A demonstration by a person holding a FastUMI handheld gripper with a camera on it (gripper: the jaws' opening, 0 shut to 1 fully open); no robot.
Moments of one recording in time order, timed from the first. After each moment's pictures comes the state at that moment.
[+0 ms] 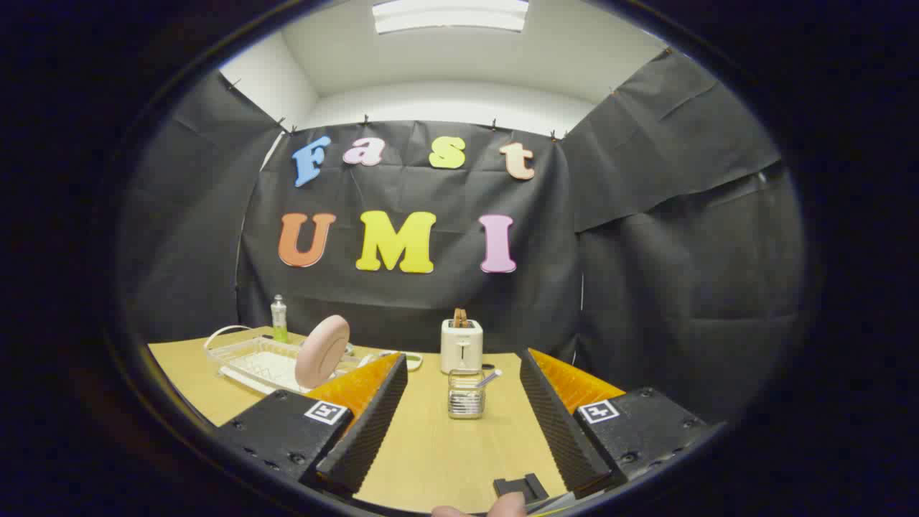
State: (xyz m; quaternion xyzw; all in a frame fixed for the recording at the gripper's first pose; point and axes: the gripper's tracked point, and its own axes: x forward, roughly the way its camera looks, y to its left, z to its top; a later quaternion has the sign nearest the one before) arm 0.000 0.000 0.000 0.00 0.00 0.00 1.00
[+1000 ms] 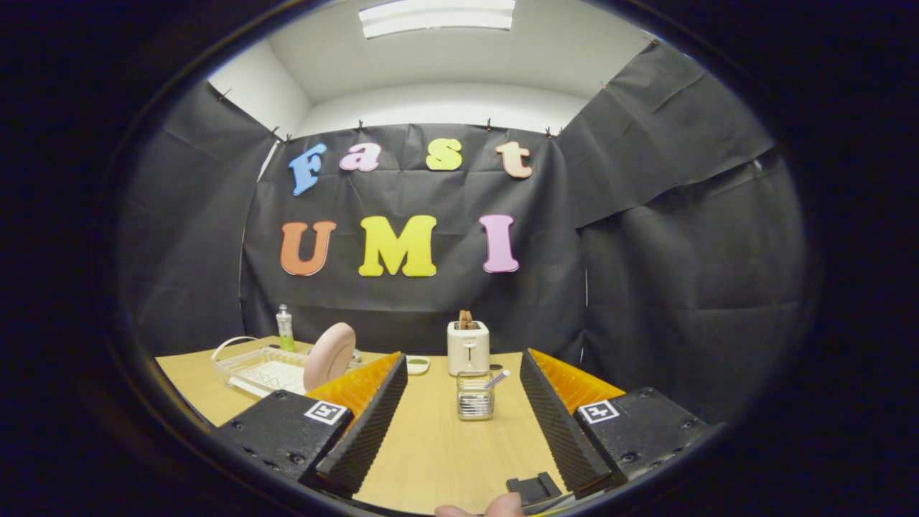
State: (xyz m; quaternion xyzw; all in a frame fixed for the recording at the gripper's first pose) arm 0.007 0.008 -0.004 0.02 0.01 0.01 1.00
